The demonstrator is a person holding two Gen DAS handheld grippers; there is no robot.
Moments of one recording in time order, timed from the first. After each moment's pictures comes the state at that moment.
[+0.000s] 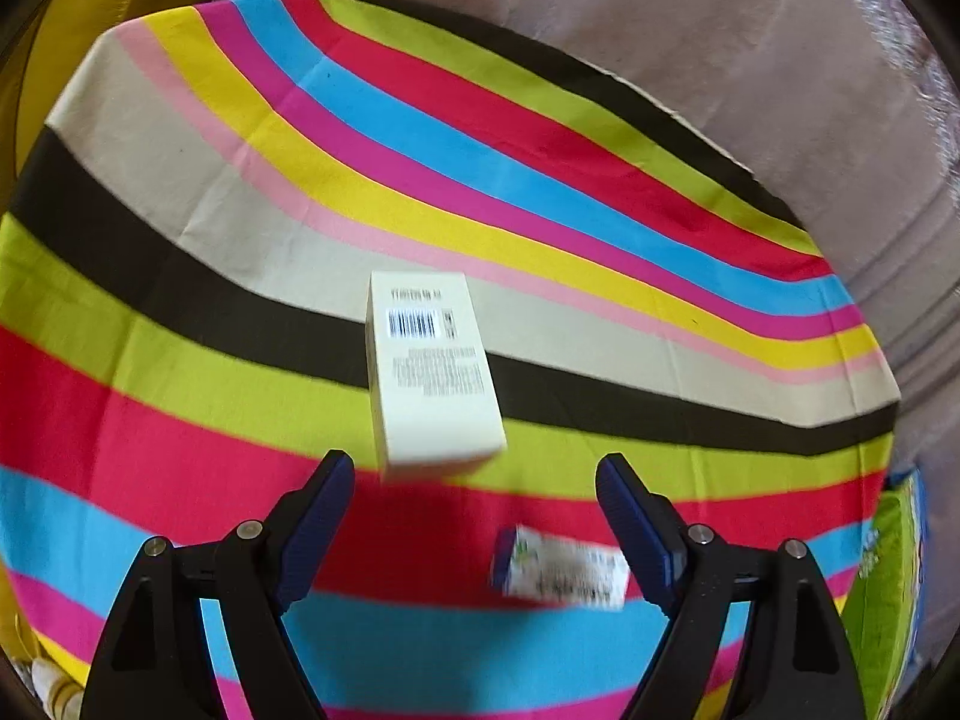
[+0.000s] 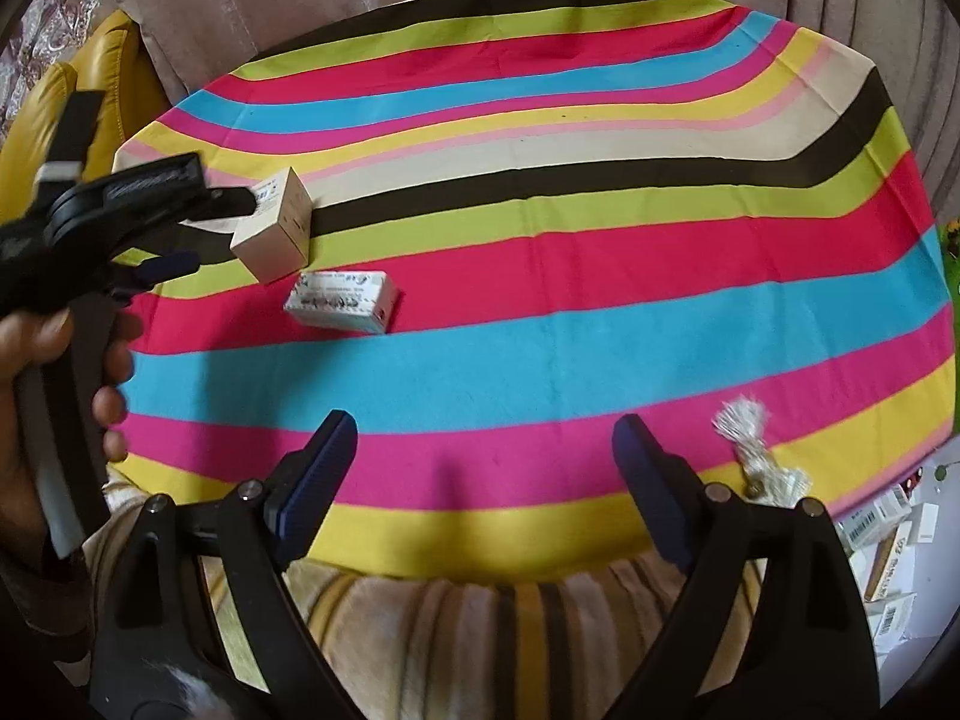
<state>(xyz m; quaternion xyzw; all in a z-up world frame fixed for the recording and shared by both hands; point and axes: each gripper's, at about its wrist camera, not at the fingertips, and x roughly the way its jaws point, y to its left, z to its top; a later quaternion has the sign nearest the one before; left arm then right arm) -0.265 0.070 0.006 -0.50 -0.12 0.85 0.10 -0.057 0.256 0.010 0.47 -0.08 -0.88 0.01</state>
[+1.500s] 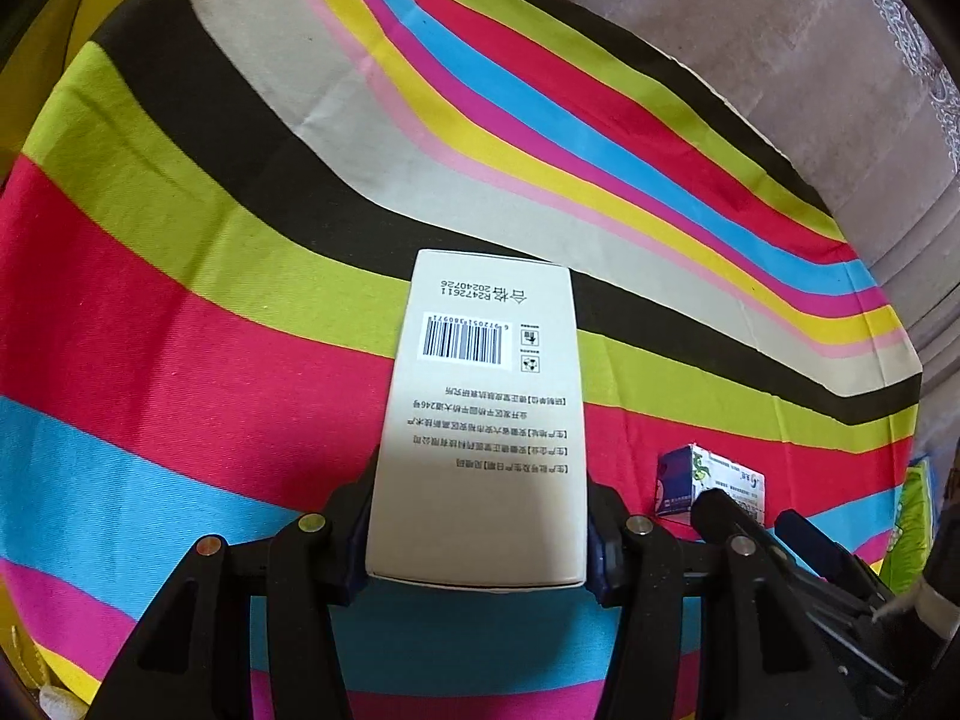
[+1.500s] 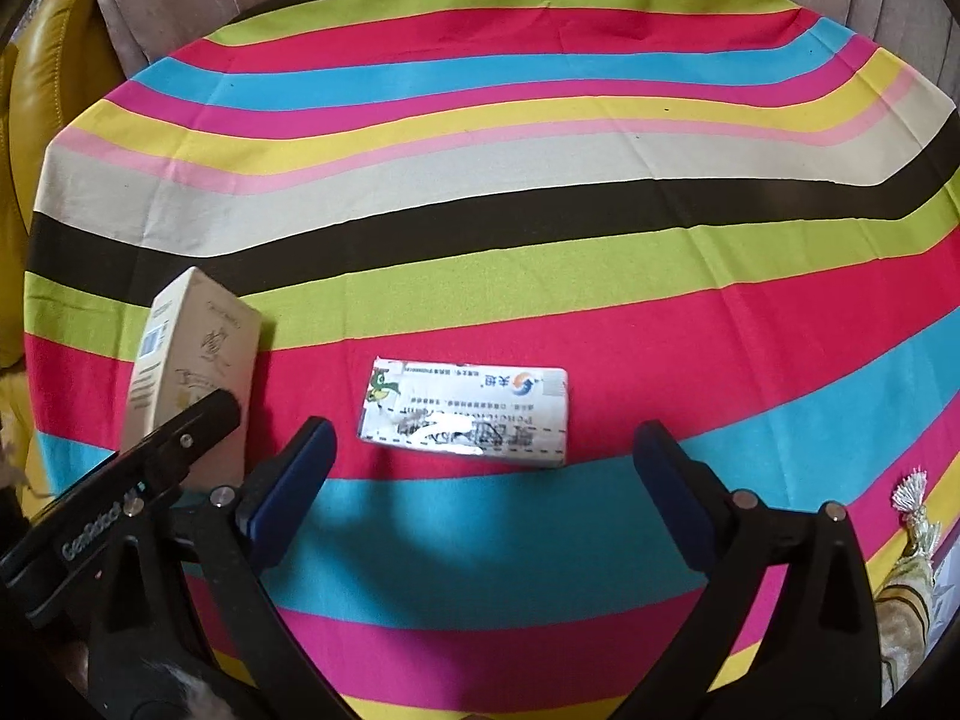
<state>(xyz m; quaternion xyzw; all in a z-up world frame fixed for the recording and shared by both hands) -0.230 -0.015 -0.026 -0.50 -0.13 0.85 0.10 -0.169 0.156 -0.034 0.49 -0.07 -0.87 -0.03</state>
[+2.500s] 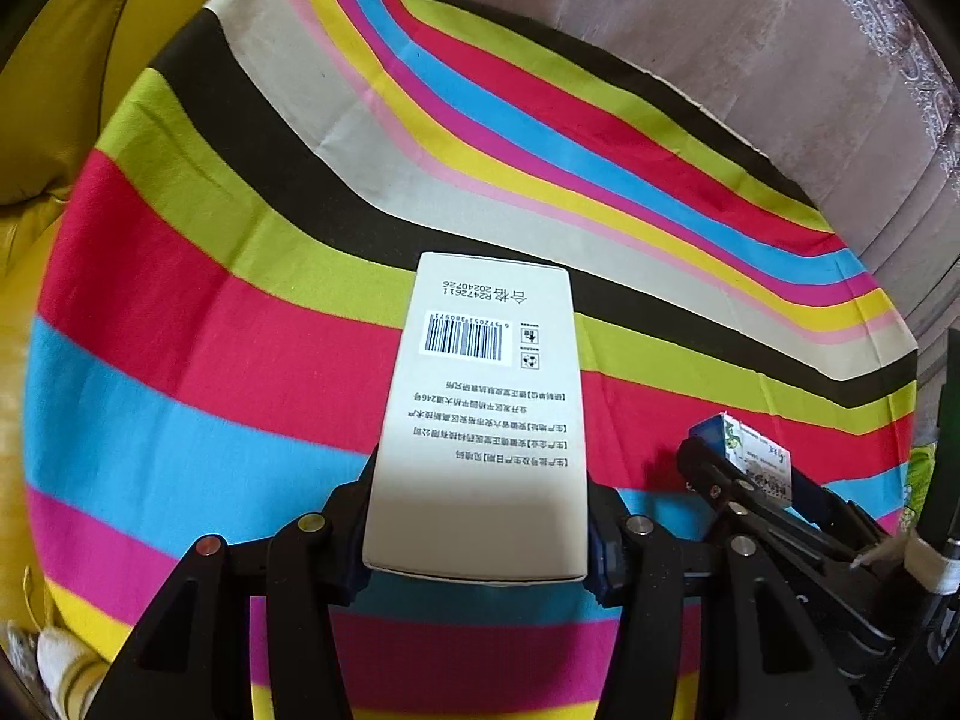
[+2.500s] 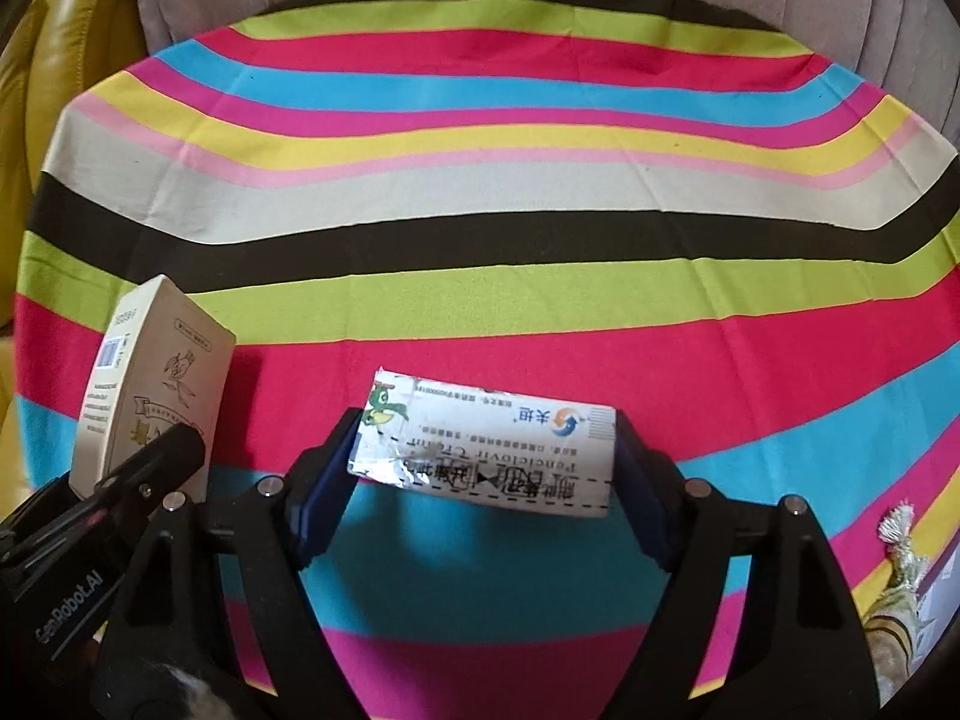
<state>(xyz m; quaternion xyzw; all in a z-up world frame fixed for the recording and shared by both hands) -0.188 0.000 -0.002 -0.47 -0.11 0.87 0.09 -0.169 0.146 -0.039 0.46 -0.03 -0.89 -0.02</state>
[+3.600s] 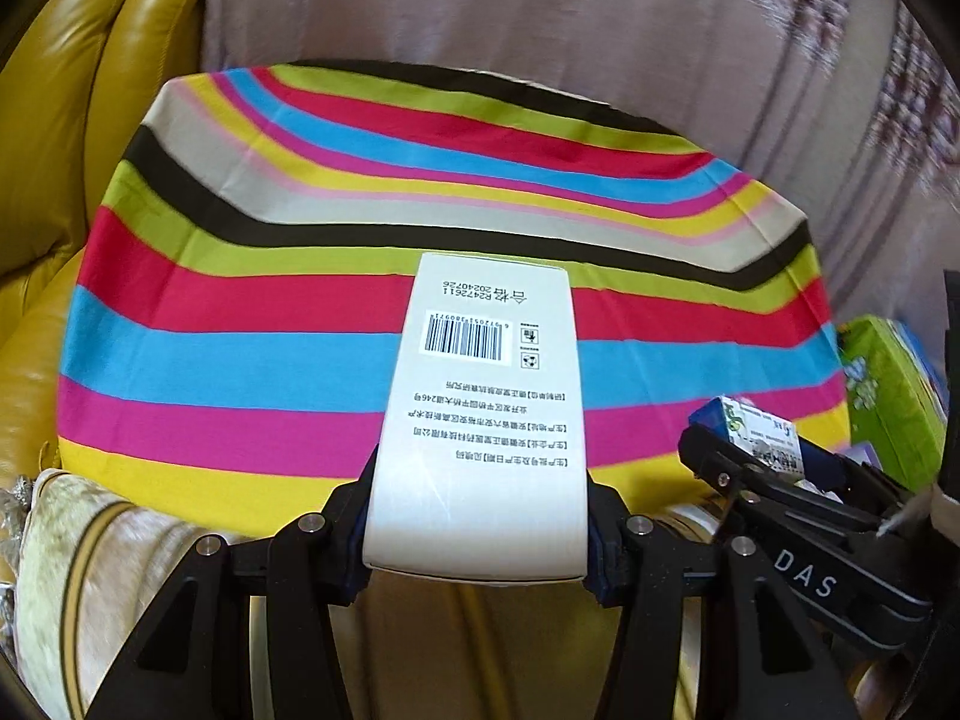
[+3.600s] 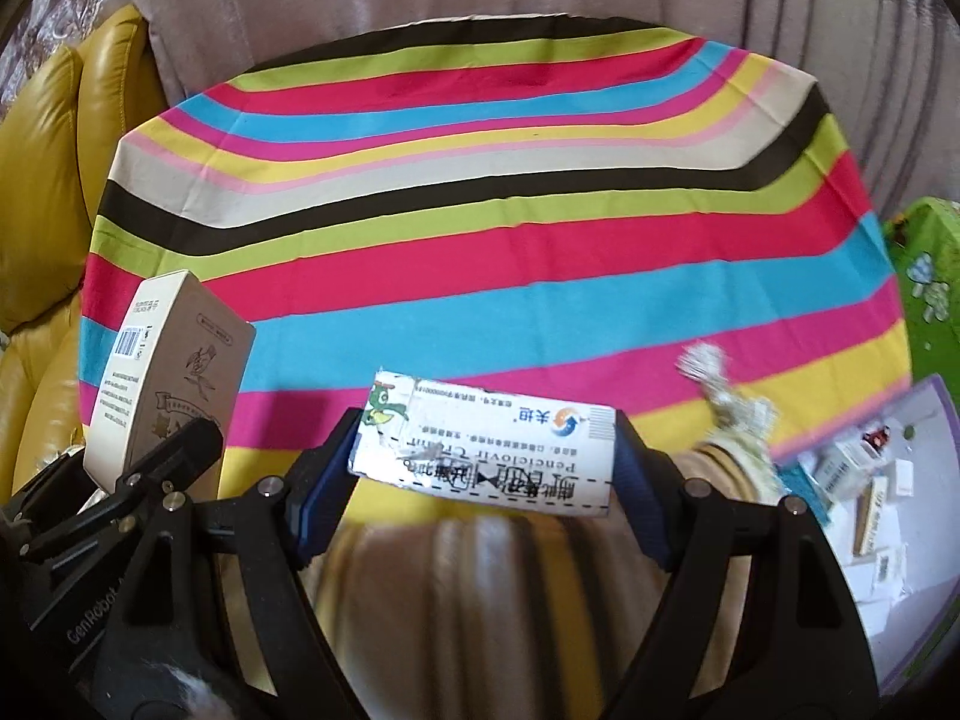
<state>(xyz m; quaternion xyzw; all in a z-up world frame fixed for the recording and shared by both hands) -0.039 0.084 0.035 -0.42 -0.02 0.89 0.16 -0.011 0.236 0.010 0.43 -0.05 -0.90 -0.04</state>
